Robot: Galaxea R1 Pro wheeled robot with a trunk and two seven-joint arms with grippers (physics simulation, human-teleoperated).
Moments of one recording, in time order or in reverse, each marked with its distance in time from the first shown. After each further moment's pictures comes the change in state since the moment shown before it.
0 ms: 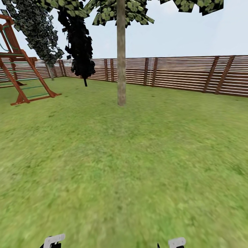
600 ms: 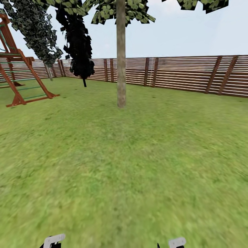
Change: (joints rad) left arm 0.000 0.000 0.000 0.000 0.000 0.000 0.000; right arm 0.000 0.000 0.000 0.000 0.000 0.000 0.000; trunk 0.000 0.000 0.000
